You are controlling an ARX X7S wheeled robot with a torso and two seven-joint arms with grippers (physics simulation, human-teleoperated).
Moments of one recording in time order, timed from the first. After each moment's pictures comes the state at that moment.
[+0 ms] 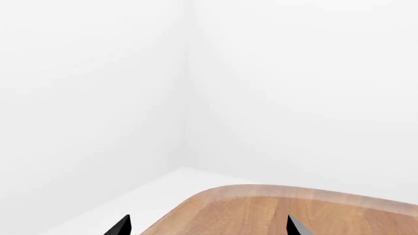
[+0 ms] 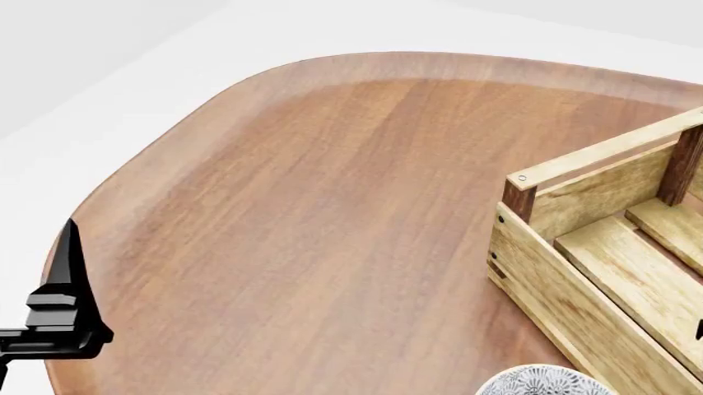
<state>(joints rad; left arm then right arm) -0.18 -0.37 0.08 0.62 -0.45 -0.44 -0.35 0.89 0.46 0.10 1.31 0.06 -0.20 0.38</state>
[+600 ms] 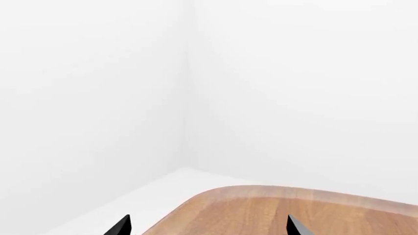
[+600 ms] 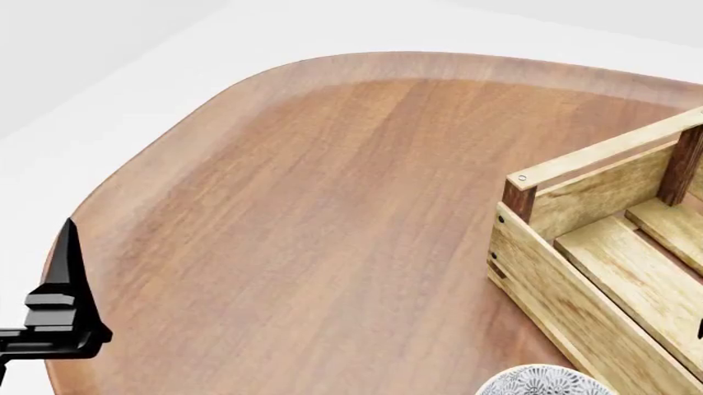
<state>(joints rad) -0.18 -0.37 0.09 0.62 -0.46 -0.44 -0.36 0.89 0.46 0.12 1.31 0.01 -0.20 0.39</state>
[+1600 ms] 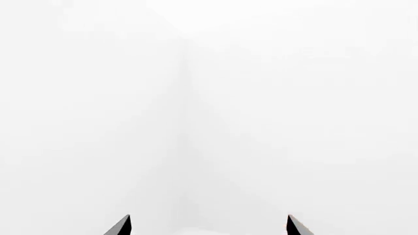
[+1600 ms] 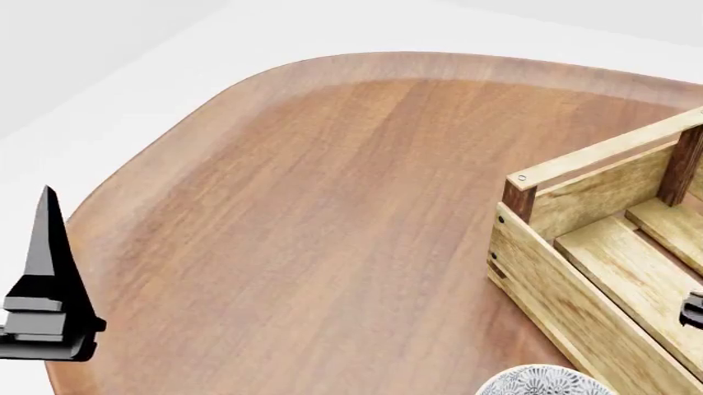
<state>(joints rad) -0.18 -0.40 0.18 0.75 -0.32 -0.35 -0.41 0.15 0.42 0.30 -0.54 0.13 0.40 0.38</state>
